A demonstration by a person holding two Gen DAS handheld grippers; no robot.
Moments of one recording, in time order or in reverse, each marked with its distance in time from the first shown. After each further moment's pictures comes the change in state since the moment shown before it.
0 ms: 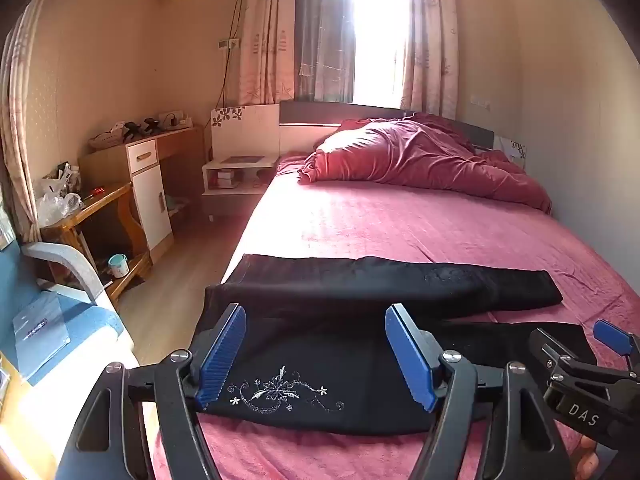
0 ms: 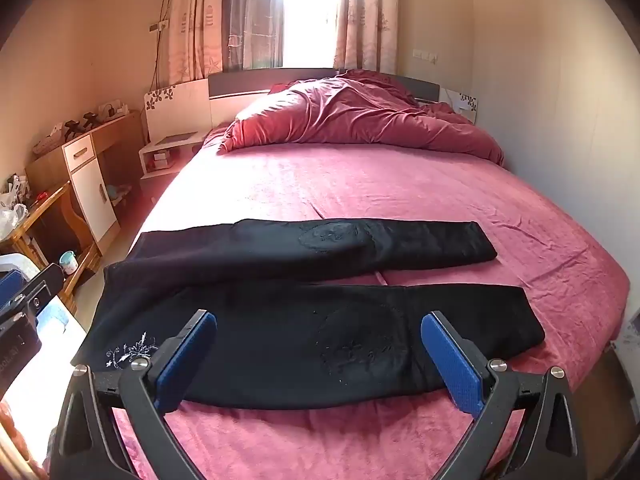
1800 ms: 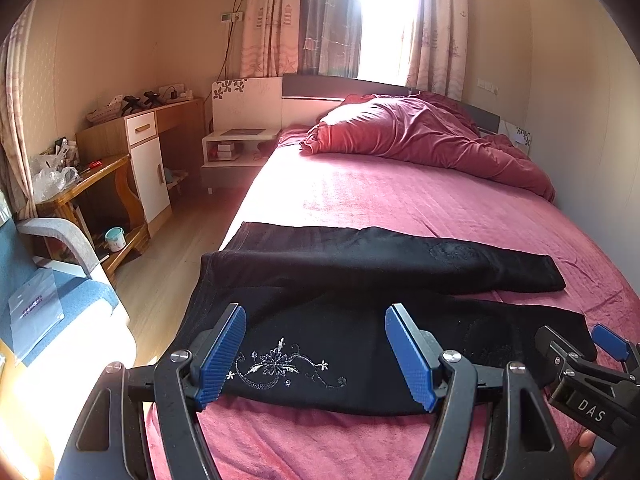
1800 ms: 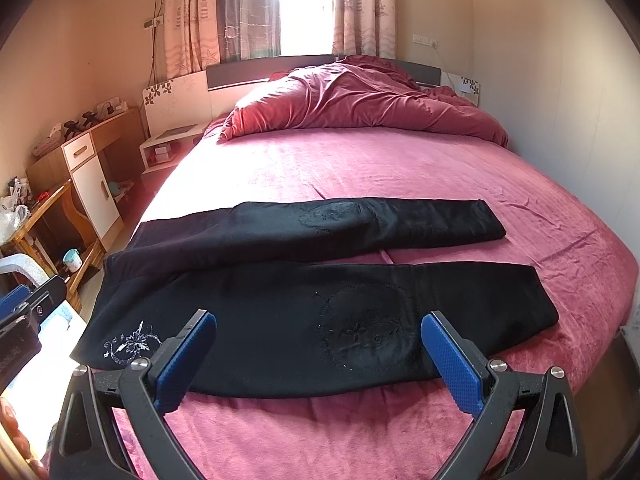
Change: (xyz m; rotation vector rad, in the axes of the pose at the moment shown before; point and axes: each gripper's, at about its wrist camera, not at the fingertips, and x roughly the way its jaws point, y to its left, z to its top) left arm 0.025 0.005 -0.020 -0.031 0.115 -0.008; right arm 0.014 -0.003 -0.019 0.014 0.039 0.010
